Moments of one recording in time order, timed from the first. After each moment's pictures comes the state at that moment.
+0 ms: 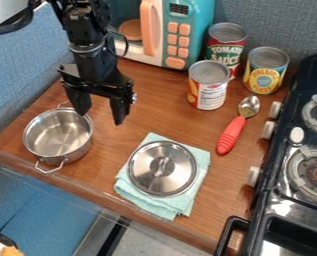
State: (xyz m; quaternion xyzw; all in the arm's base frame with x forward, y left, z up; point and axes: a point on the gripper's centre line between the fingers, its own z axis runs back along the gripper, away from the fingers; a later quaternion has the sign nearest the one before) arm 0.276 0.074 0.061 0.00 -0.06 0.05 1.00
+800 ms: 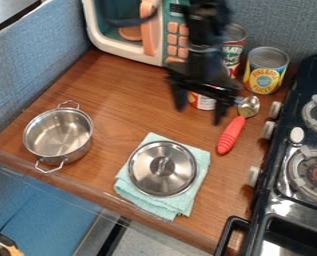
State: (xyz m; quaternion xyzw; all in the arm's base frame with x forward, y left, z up) arm 0.348 -0.067 0.049 -0.02 -0.06 -0.07 1.00
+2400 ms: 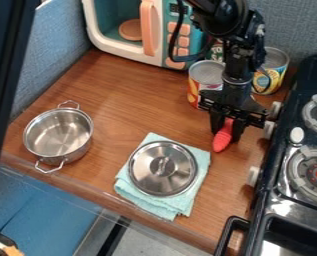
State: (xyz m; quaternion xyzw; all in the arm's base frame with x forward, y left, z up) arm 0.382 -0.081 -0.018 -0.03 -0.01 -0.03 1.00
